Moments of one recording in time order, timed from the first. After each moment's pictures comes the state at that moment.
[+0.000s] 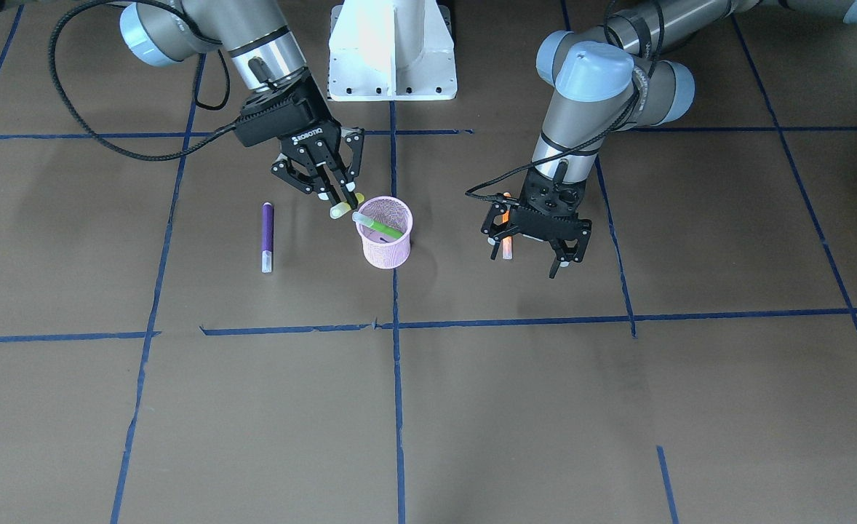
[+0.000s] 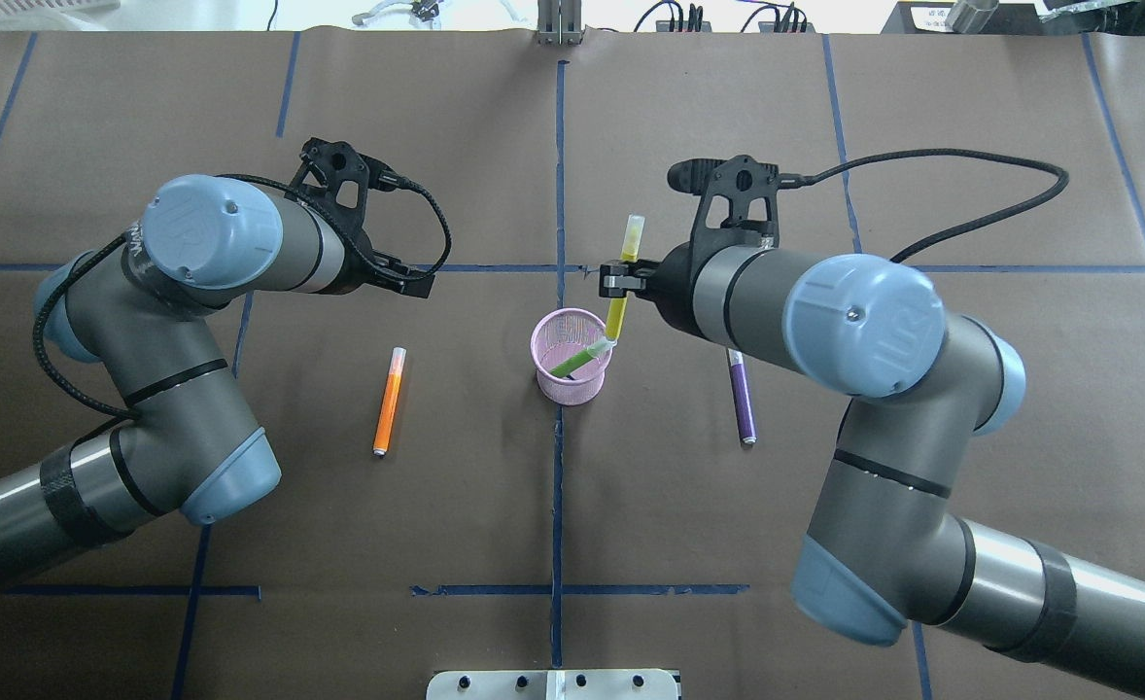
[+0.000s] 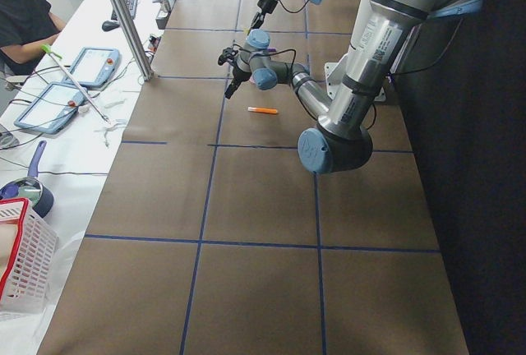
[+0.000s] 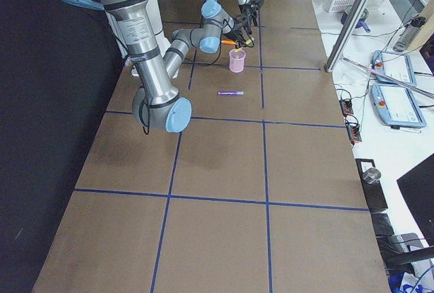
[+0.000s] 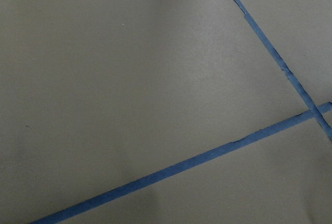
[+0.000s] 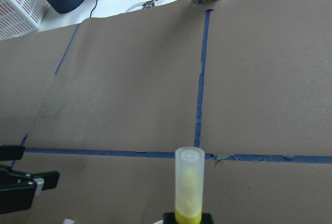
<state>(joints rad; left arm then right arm) -0.65 -2.06 -1.69 -1.96 -1.71 -0.80 0.46 -1.07 1.90 -1.16 1.44 1.26</state>
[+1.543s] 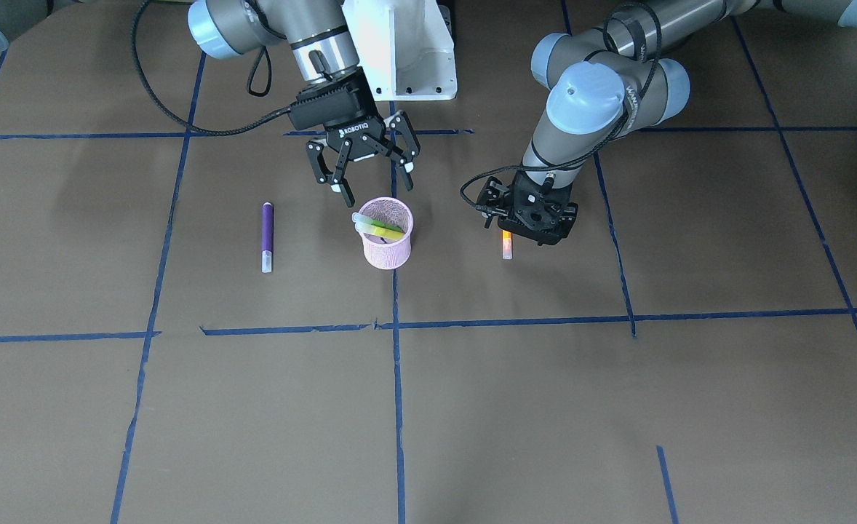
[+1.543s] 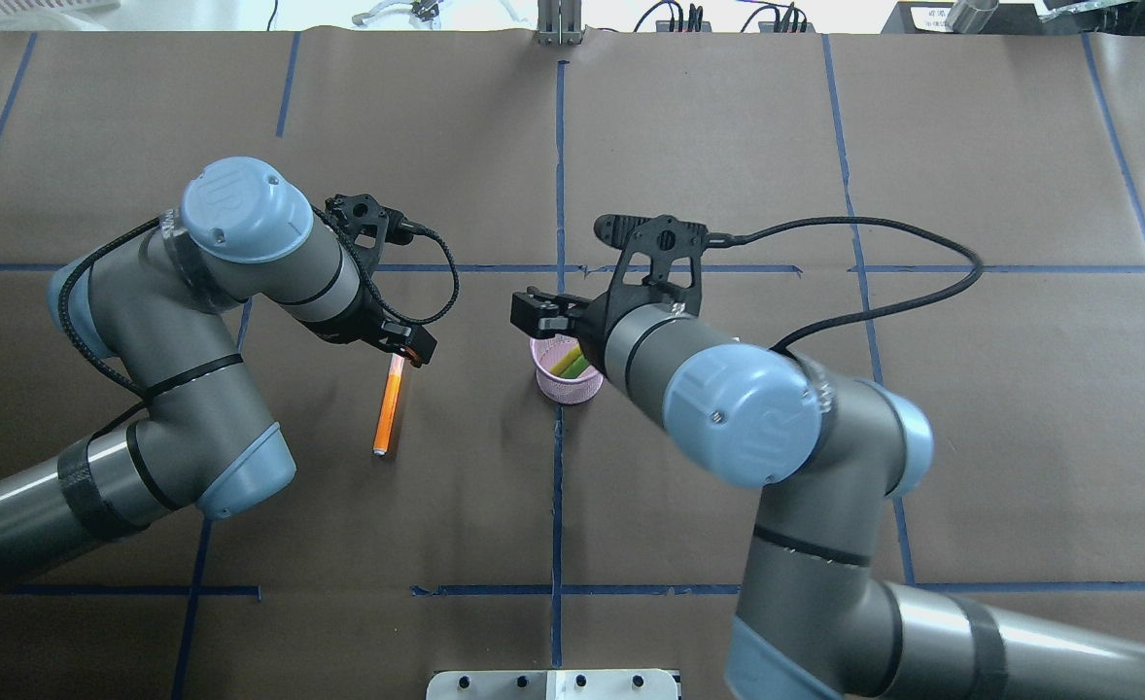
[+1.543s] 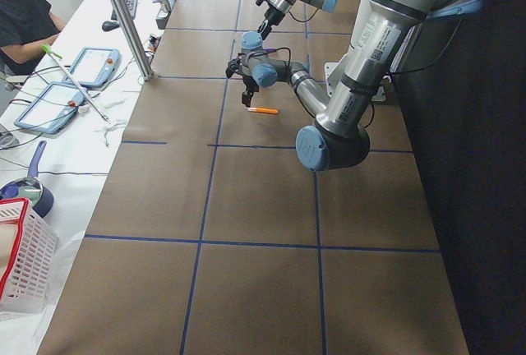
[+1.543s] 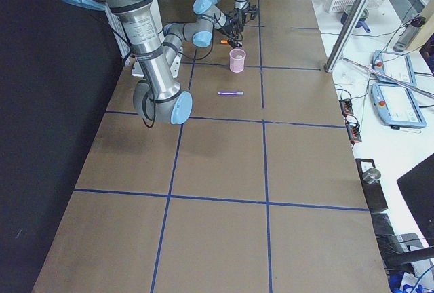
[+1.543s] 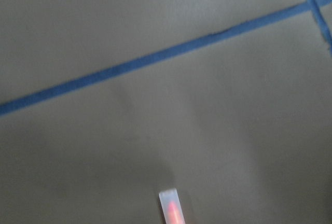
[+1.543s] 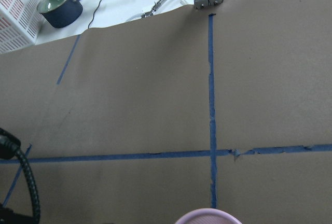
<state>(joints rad) -0.64 -2.10 -1.66 -1.73 -2.03 -0.80 0.40 -1.01 1.91 -1.24 1.34 1.32</state>
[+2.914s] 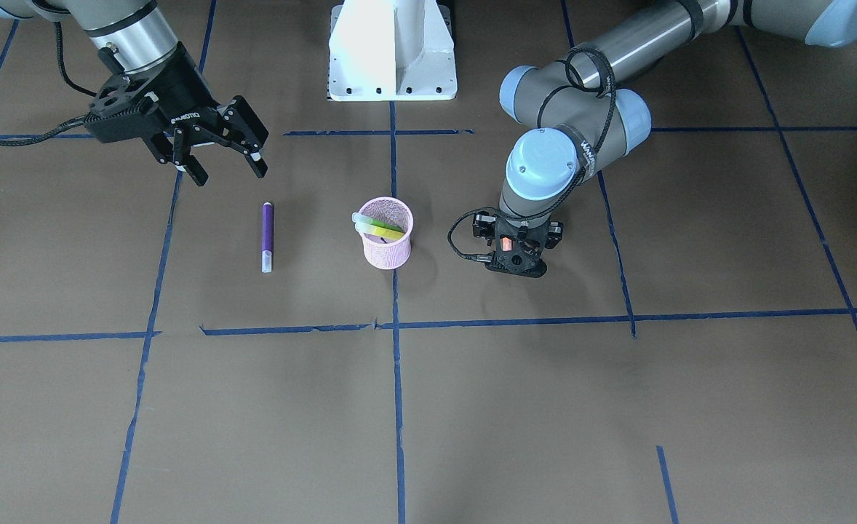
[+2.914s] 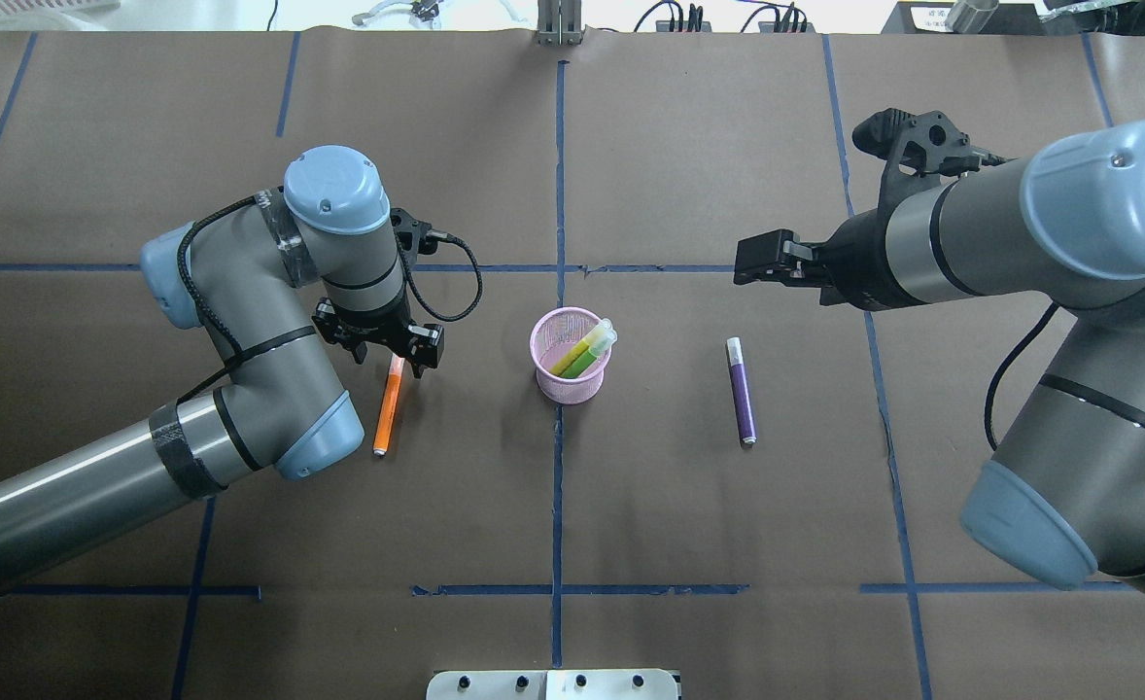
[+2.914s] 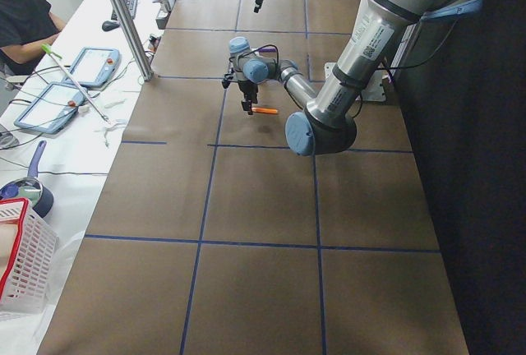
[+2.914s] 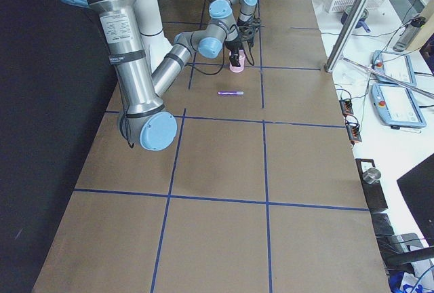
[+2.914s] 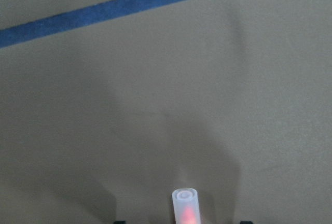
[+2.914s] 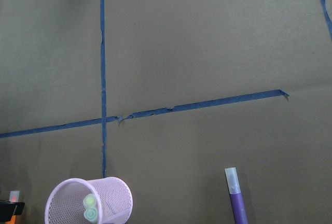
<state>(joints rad) -0.64 -2.22 -1.47 -1.56 -2.09 -0.80 0.71 -1.27 2.11 -1.35 1.89 1.33</state>
